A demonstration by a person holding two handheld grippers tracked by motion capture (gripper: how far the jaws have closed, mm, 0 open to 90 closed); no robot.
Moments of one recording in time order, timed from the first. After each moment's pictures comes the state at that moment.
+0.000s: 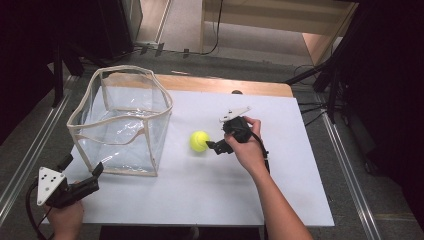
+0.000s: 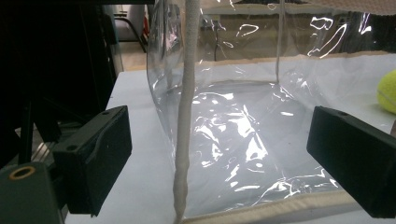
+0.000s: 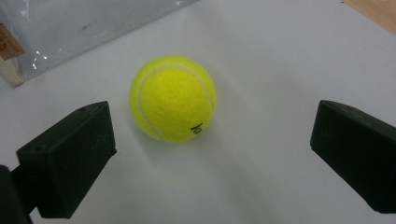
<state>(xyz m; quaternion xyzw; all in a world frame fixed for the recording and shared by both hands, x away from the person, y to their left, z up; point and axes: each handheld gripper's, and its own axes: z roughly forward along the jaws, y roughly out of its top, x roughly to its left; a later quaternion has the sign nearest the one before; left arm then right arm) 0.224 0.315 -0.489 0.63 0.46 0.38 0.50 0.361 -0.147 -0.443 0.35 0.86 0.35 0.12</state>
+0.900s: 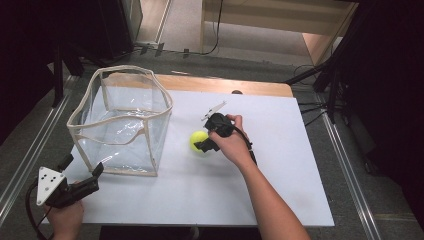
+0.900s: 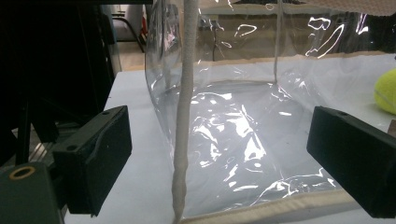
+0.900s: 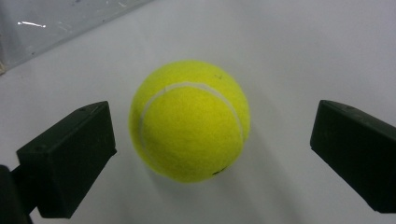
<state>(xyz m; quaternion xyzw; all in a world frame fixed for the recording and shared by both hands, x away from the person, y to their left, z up) 0.224 0.316 -0.488 0.63 0.46 0.38 0.50 0.391 -0.106 -0.460 0.32 0.90 0.28 0.07</state>
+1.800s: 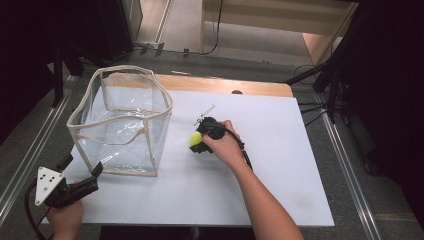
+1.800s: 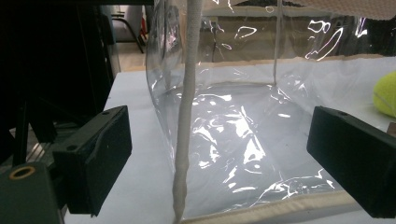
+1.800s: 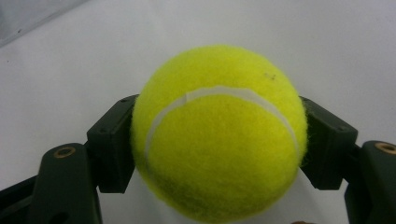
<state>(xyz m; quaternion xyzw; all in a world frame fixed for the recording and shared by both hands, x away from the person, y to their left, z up) 0.224 0.317 -0.488 0.63 0.45 0.38 0.50 0.400 -0.088 -0.482 0.31 0.92 0.25 0.03</state>
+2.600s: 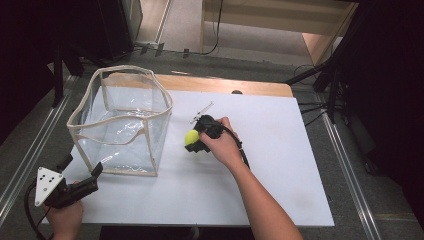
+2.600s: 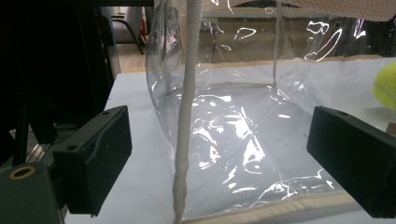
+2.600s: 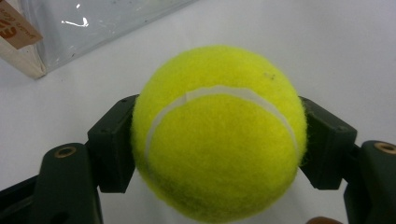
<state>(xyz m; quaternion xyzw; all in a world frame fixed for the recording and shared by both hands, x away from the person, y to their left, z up) 0.223 0.317 -0.488 0.63 0.45 0.38 0.50 0.398 -0.079 -0.468 0.29 0.91 0.28 0.01</state>
